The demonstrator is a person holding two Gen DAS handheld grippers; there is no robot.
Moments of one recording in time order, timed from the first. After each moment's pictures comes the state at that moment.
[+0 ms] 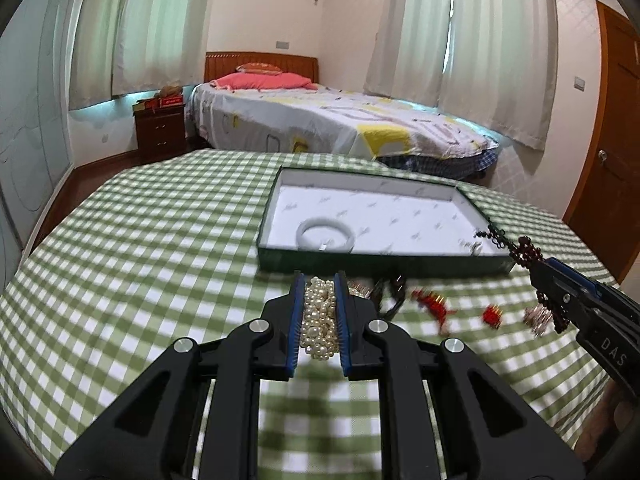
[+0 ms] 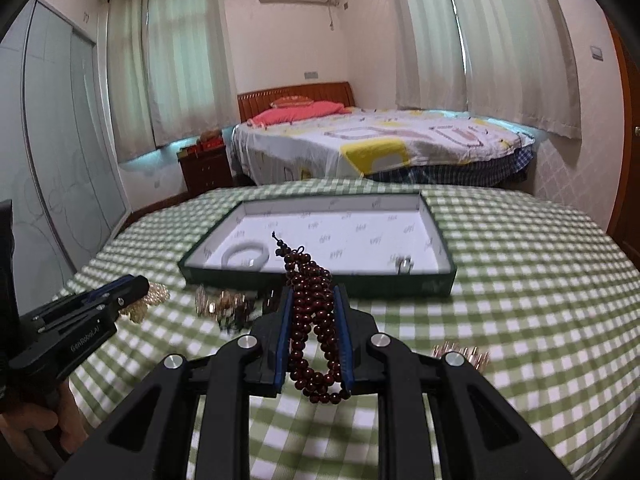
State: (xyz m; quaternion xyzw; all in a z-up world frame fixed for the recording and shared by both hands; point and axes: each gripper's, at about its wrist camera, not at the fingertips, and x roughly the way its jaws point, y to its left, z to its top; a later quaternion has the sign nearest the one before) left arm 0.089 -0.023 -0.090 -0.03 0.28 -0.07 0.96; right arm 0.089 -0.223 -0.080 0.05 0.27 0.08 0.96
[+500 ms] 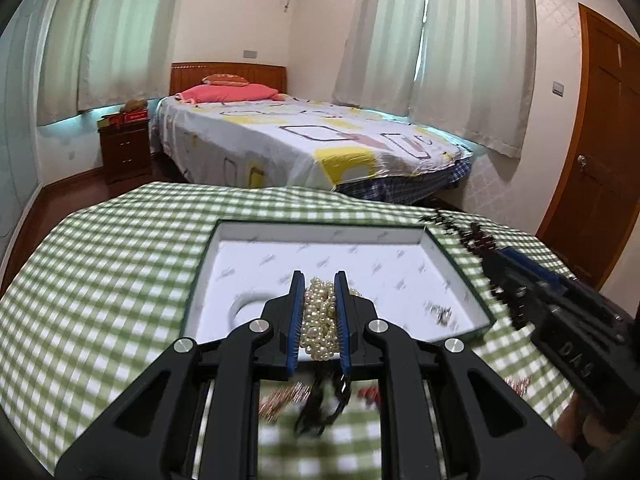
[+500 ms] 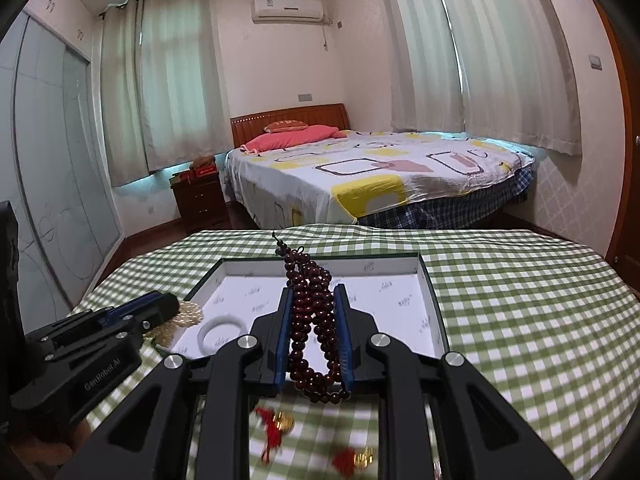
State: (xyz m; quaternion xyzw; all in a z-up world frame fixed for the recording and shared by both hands) left arm 0.174 -0.074 -0.060 -0.03 0.27 -0.12 0.96; right arm 0.170 -0.240 -0.054 0.06 0.23 0.07 0.97
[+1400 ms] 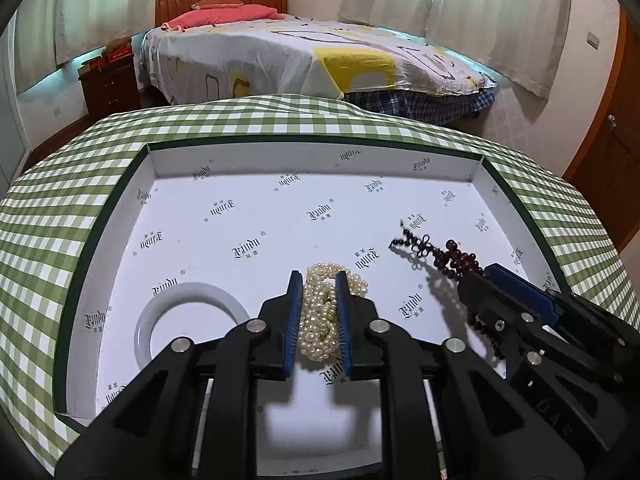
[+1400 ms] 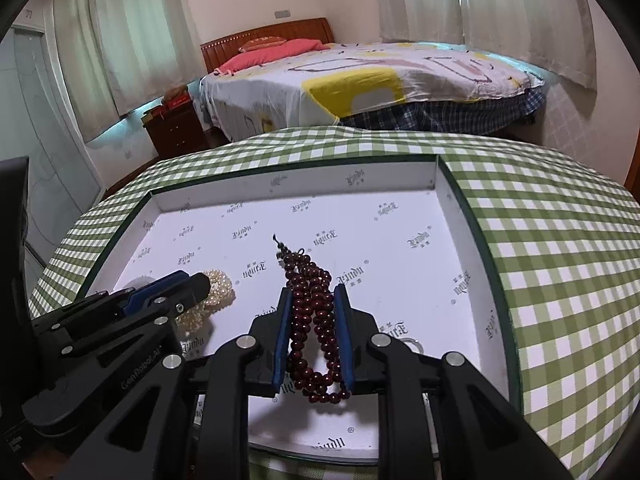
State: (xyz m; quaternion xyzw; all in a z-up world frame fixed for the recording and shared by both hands) left arm 0.287 -0.114 -0.147 -0.01 0.41 -0.11 0.90; right arm 0.267 -0.251 -0.138 0.08 0.39 0.06 0.91
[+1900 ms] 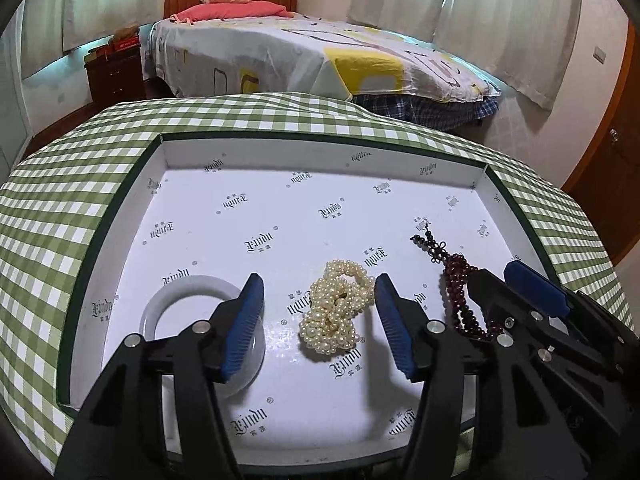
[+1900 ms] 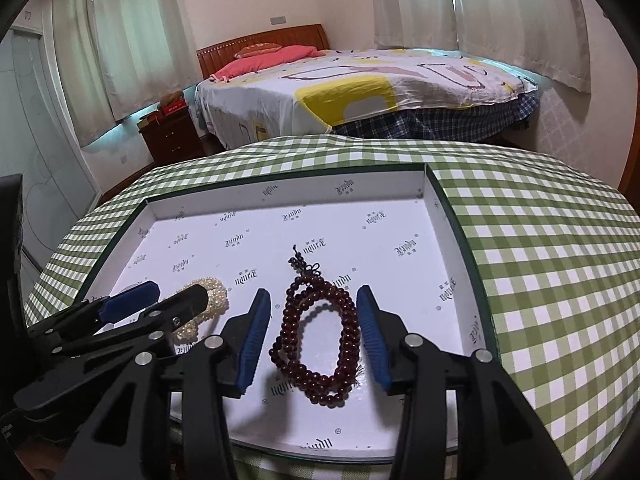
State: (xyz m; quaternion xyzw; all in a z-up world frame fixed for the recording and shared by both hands) left arm 0.285 -0.102 -0.143 -0.03 0.41 -0.11 0.90; right arm 0.263 -0.258 -0.131 0.08 0.38 0.05 0.92
